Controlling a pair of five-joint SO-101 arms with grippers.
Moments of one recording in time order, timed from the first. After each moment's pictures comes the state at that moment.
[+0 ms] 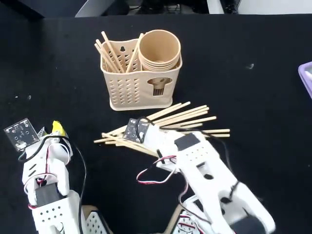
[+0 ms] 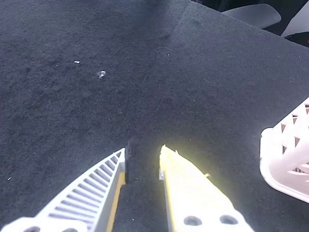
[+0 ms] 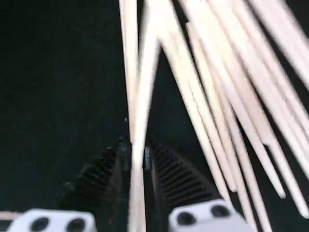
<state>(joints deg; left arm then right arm) -25.1 -102.8 95.9 41.7 10.0 -25.0 -32.2 64.7 54.5 43.6</state>
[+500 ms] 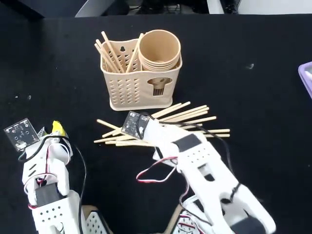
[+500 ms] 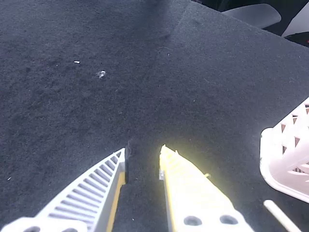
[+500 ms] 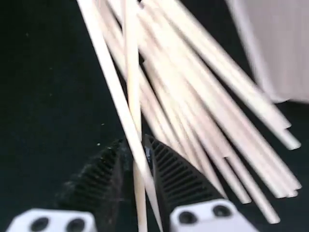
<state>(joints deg) -25.1 -102.8 95.9 41.7 10.0 -25.0 -34.7 64.5 48.1 42.3</state>
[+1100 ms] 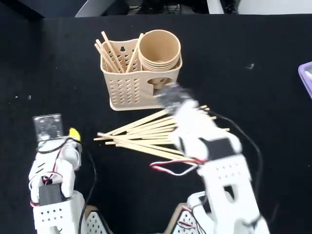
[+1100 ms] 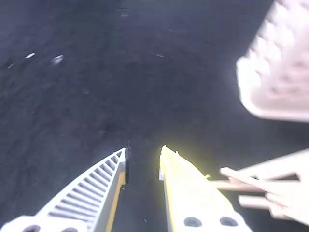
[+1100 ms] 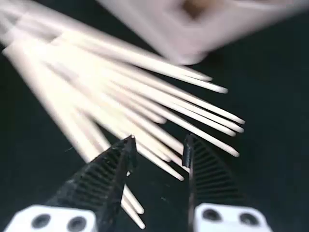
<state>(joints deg) -16.9 -102.8 92.4 52.1 -5.5 -12.3 -52.8 54.6 64.5 26.2</state>
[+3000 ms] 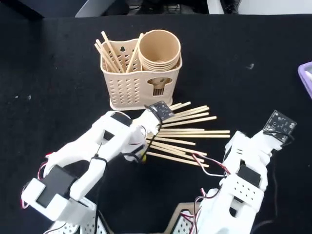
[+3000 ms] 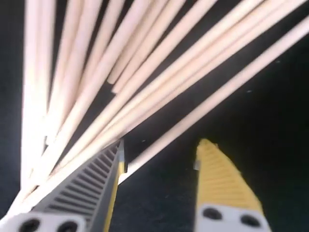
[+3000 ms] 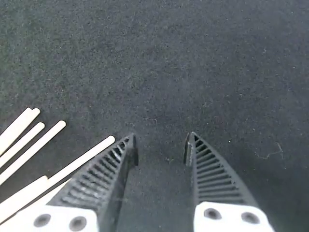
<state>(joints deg) 23.7 -1.2 39.8 49.5 -28.3 33.0 -63.1 86.3 30.3 -6.6</state>
